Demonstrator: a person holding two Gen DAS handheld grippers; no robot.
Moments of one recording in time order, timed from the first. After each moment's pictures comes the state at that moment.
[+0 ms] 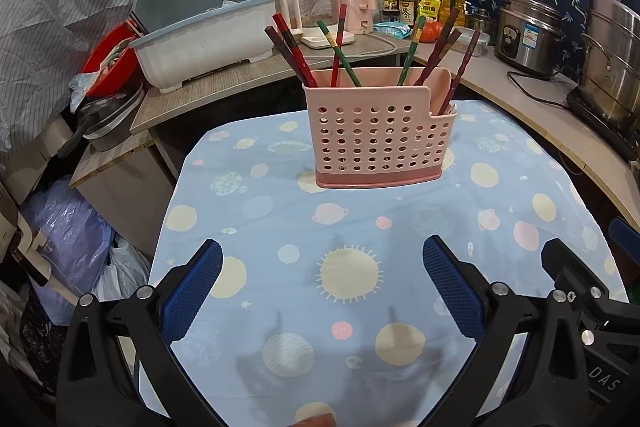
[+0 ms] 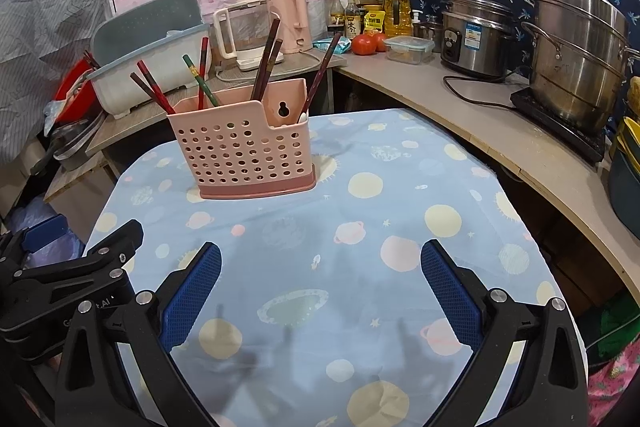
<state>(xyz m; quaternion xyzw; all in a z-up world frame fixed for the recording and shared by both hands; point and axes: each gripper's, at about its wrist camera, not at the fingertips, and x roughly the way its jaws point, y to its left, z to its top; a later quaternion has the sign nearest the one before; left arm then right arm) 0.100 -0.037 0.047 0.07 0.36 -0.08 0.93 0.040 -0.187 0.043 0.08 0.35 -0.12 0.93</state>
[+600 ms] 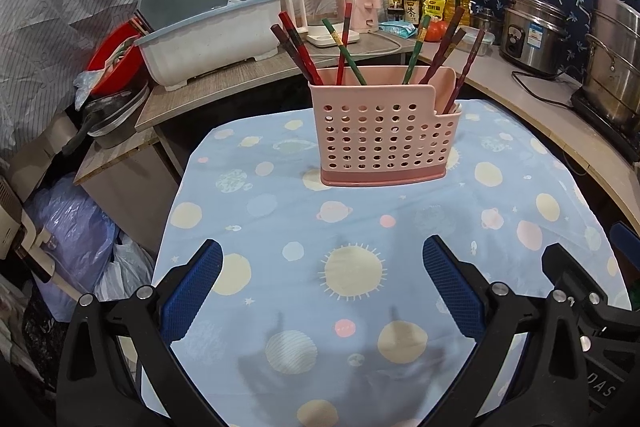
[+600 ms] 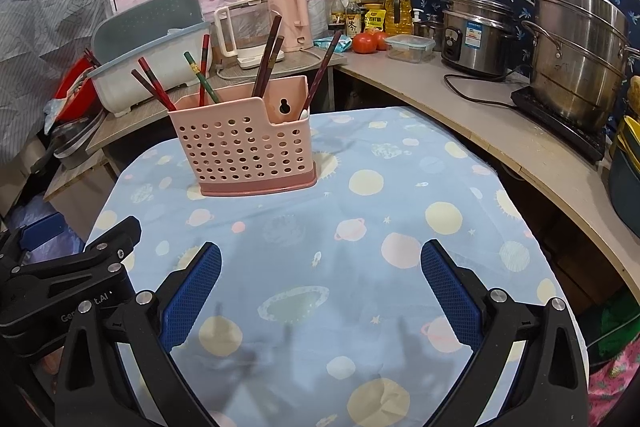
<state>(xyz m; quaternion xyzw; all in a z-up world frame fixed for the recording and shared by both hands) 0.098 -0.036 0.048 0.08 0.36 -0.07 0.93 0.038 -0.187 0.041 0.08 0.35 -0.12 0.93</state>
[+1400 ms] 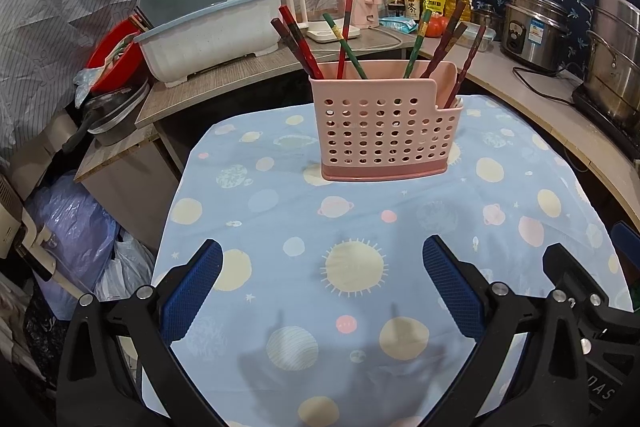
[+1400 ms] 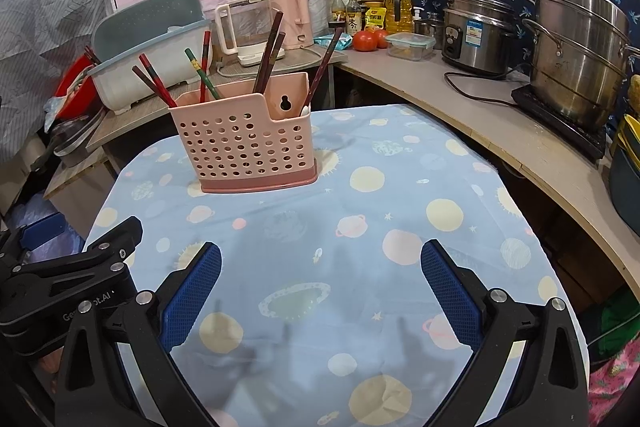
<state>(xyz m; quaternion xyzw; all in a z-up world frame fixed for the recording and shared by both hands) 0.098 -0.037 0.046 0.08 0.37 -0.07 0.92 0.037 -0.185 0.039 0.08 0.35 -0.12 0.93</state>
